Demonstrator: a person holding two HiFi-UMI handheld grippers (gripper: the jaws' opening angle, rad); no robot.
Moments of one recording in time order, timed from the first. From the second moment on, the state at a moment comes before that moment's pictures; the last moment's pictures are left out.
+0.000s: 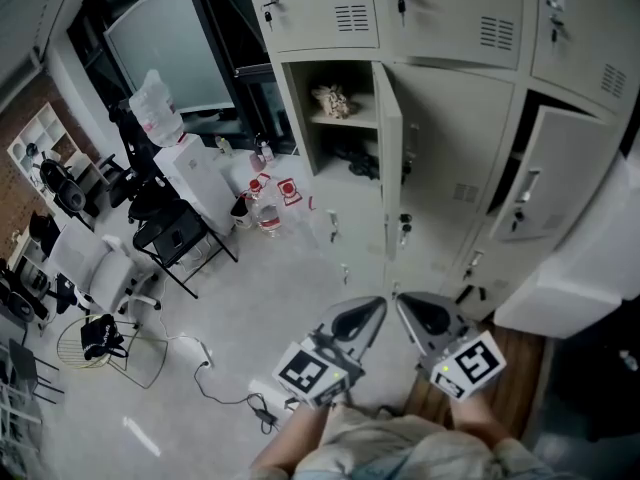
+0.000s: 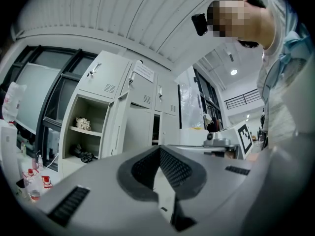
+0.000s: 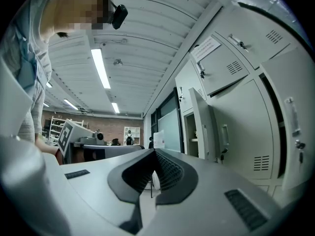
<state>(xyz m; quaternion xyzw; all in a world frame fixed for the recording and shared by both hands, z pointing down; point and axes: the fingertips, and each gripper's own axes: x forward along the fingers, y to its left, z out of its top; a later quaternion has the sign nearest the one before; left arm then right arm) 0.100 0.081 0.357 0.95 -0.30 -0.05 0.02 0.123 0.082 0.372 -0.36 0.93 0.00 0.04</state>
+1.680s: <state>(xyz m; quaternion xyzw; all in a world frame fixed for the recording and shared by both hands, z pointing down) -0.036 -0.147 0.360 0.95 -0.30 -0.02 -0.01 -0.004 -0.139 0.372 -0.42 0.91 0.01 -0.01</state>
